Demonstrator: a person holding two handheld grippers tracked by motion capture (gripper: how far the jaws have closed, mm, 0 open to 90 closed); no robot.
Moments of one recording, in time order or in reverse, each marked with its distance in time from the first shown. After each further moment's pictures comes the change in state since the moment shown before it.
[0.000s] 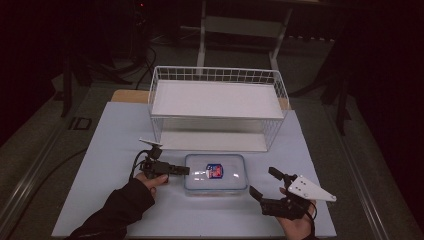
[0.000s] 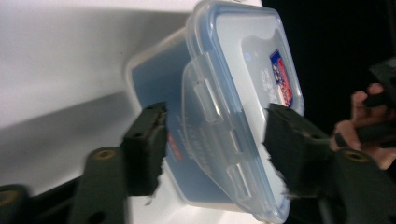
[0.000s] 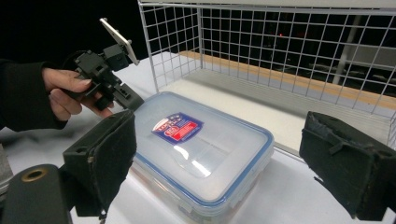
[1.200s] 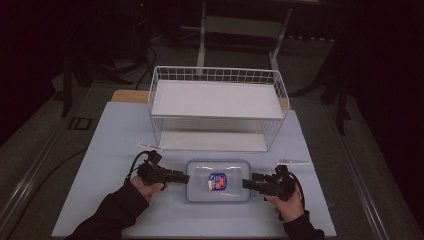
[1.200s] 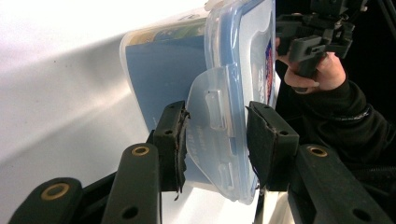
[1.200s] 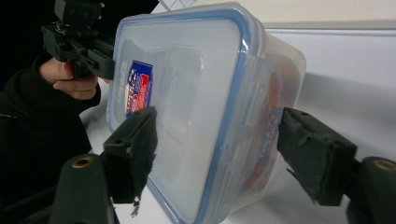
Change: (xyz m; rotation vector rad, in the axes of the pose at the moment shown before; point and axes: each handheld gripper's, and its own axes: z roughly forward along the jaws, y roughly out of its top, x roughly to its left) left arm -0.028 -0.015 -0.011 0.025 -0.014 0.293; right arm -0.062 -0.028 0.058 0.348 0.284 0.481
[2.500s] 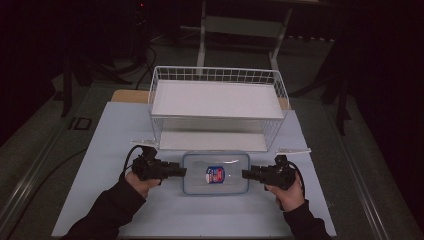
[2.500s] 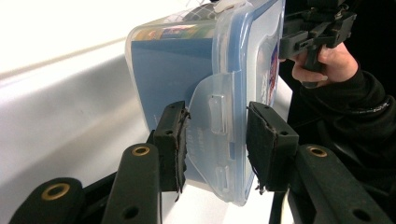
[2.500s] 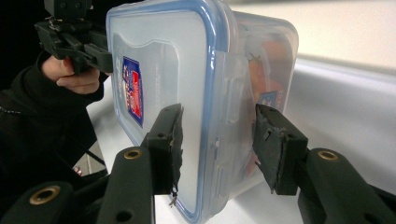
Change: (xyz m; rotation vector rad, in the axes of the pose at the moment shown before) left arm -0.021 0.016 -0.021 -0.086 0.089 0.142; right arm 0.005 0.033 -0.002 0.015 0.031 -0.067
